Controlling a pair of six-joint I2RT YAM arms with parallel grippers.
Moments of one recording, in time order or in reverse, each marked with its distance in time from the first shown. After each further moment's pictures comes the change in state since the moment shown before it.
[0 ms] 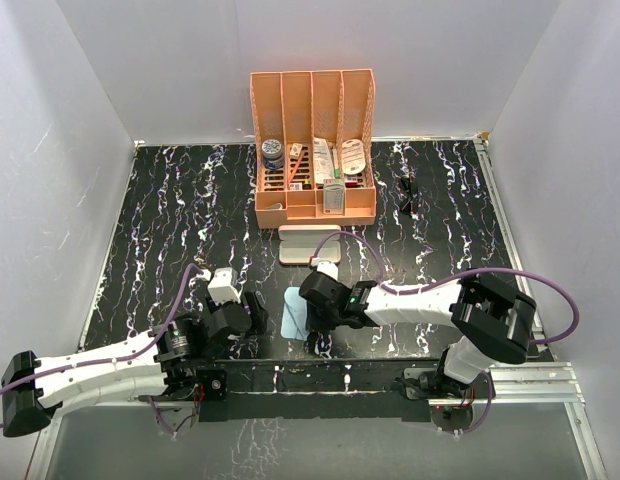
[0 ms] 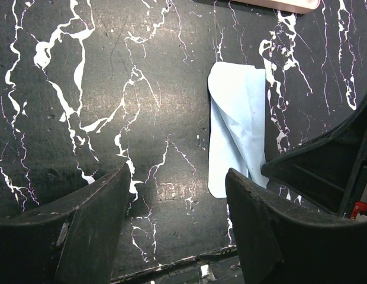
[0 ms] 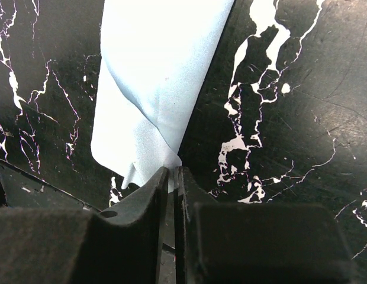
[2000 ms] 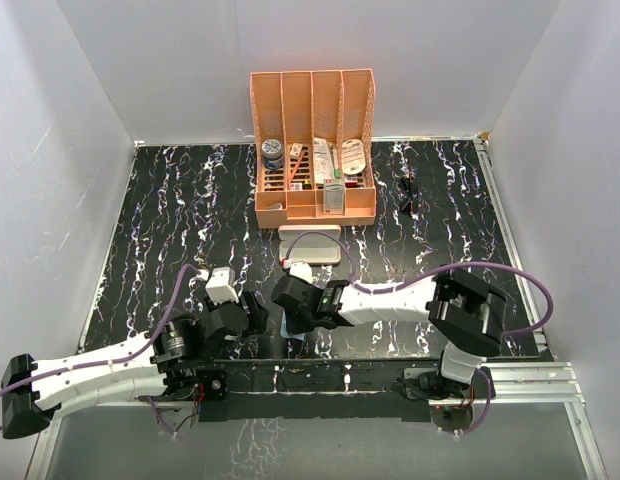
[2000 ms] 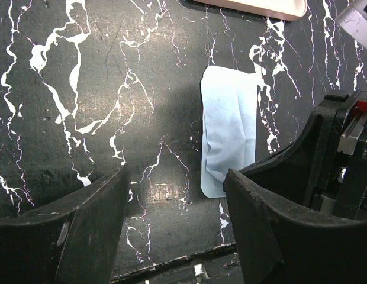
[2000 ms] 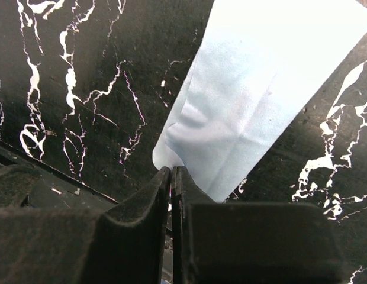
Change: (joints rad) left arm 0.000 -0.035 -0.001 0.000 0.002 -0.005; right arm 0.092 0.138 0.215 -0.102 0.040 -0.010
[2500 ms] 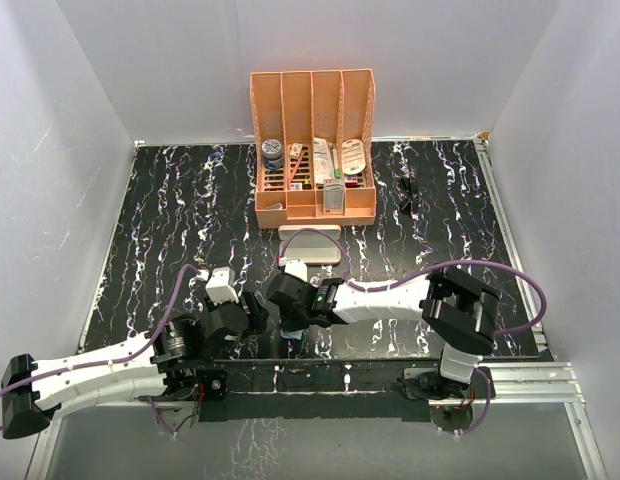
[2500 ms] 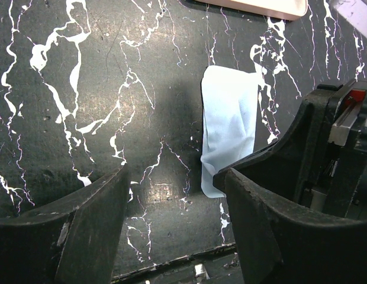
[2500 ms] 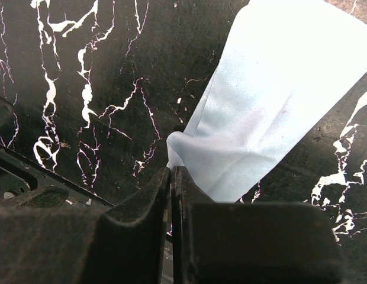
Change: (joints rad) left arm 0.000 0.000 -0.002 0.000 0.000 0.000; right arm 0.000 0.038 0.051 0.005 0.011 -0.003
